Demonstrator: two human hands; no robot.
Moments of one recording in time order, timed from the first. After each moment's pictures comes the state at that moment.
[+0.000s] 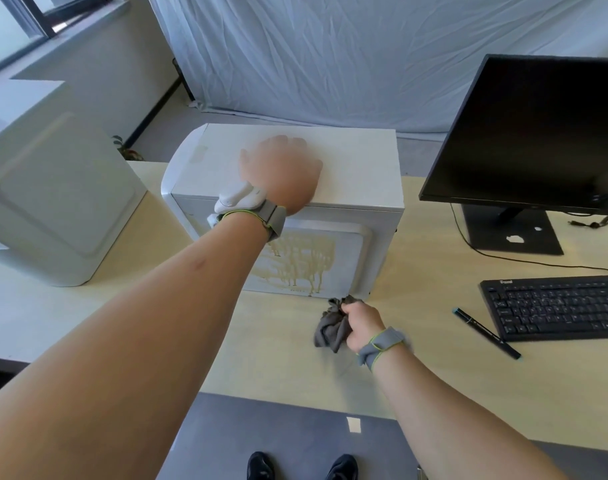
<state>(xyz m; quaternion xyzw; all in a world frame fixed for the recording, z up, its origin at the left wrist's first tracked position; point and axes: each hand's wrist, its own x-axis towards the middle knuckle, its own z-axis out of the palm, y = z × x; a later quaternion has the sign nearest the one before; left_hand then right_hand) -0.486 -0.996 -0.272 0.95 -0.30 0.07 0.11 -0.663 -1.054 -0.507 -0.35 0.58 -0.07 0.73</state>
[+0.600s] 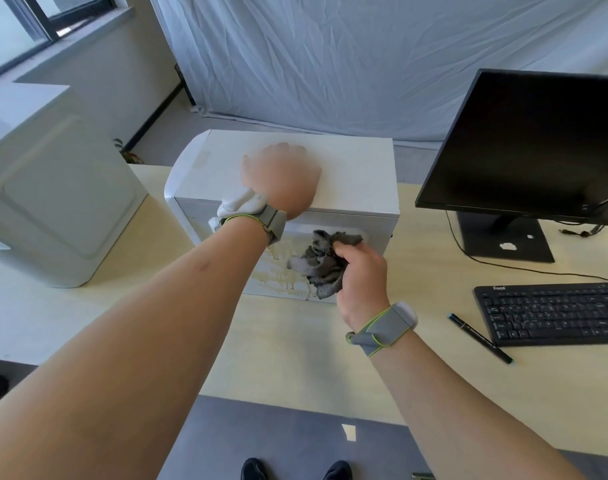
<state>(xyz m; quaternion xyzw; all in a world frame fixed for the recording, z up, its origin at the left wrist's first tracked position) -0.490 -0.996 -0.268 0.95 -0.30 0.05 0.11 -0.648 -1.036 -0.347 -0.42 0.36 -0.25 0.80</state>
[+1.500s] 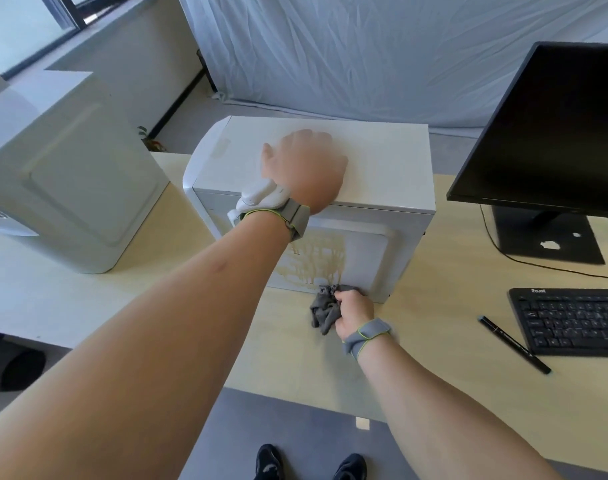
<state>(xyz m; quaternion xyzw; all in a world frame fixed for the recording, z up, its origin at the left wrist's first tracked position) -0.487 -0.997 -0.272 0.95 -0.29 0.07 0.13 -0.618 -1.024 -0.488 -0.40 0.56 -0.07 0.72</state>
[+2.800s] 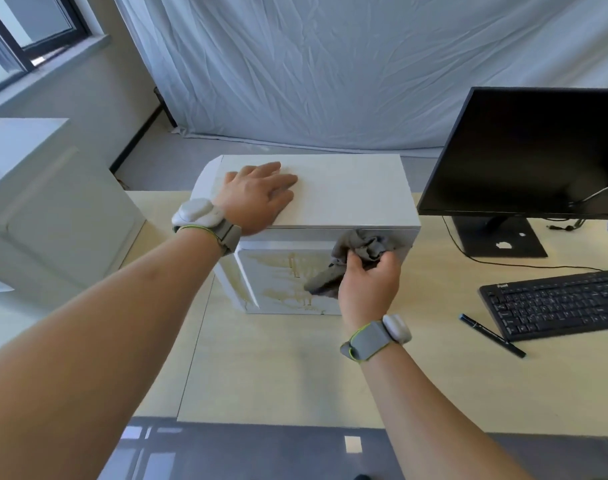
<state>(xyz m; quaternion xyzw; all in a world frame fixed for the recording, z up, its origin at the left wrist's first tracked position) -0.416 -0.917 -0.260 0.88 -0.47 0.01 0.11 -0.620 -1.000 -0.348 -0.59 0.48 -0.43 0.48</state>
